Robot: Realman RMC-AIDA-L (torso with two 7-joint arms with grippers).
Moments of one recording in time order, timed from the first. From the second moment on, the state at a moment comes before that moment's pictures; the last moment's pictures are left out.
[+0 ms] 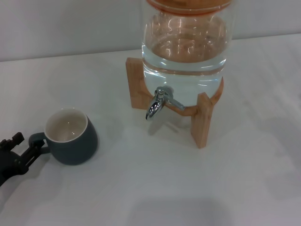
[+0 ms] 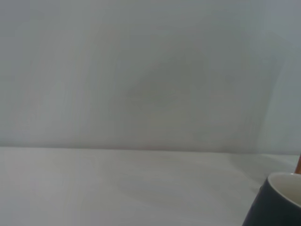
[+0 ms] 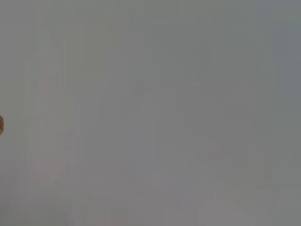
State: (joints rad) left arm -0.44 -2.08 2.84 -0.23 -0.77 1.30 -0.83; right arm 0.19 2.01 -0.47 -0.18 2.13 1.55 -2.57
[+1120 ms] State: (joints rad) left arm -0.50 -2.08 2.84 -0.19 -0.79 1.28 -0.75; right arm 0.23 2.01 -0.47 -0.18 2.13 1.51 -2.57
